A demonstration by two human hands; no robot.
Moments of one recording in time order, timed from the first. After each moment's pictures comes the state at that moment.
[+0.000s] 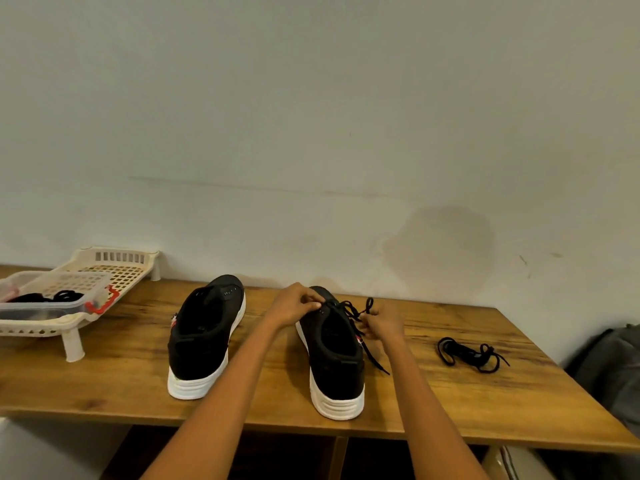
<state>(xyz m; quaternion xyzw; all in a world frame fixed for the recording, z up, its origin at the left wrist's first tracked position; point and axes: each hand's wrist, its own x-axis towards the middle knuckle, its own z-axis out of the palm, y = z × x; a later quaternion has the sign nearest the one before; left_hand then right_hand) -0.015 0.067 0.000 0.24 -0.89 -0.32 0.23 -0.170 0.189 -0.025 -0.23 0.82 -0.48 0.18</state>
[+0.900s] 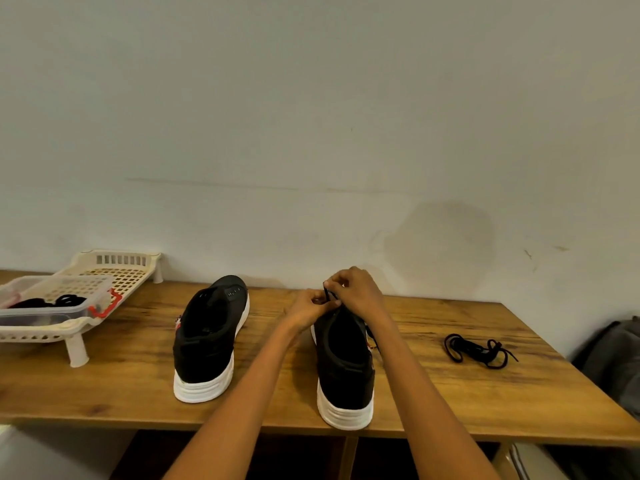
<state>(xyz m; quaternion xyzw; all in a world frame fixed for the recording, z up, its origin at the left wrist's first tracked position) -0.025 0.089 -0.008 0.25 -0.74 -0.58 0.24 -0.126 0.163 0.030 -0.49 0.80 -0.35 -0.01</state>
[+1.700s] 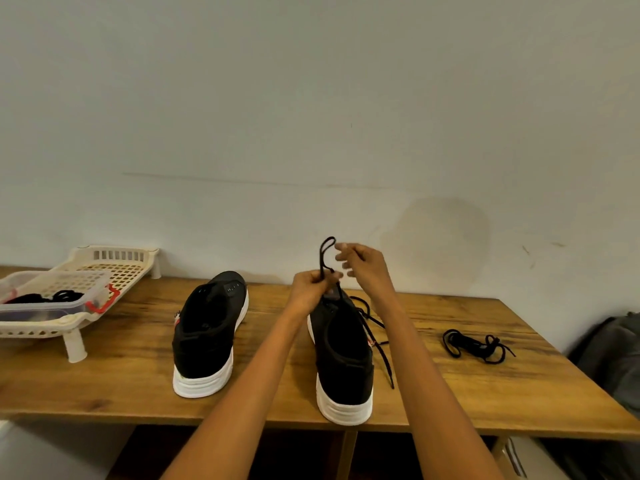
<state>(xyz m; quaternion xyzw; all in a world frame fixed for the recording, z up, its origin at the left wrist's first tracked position) -0.031 0.101 0.018 0.24 -0.63 -0.63 0.38 -0.115 0.178 0.062 -0.41 0.67 -0.61 0.10</state>
